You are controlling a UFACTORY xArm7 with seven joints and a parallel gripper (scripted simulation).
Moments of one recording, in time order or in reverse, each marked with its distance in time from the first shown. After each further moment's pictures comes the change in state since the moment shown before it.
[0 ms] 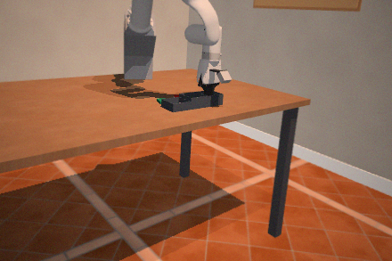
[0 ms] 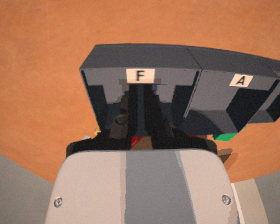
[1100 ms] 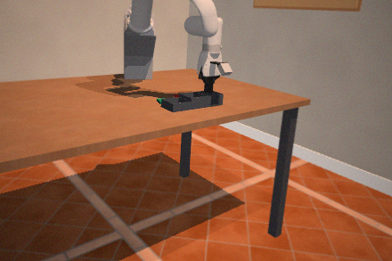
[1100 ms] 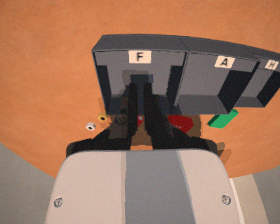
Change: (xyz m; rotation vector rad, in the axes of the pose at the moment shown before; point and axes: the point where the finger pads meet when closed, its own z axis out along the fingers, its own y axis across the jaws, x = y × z) arm -0.001 0.000 -0.031 0.000 0.000 0.000
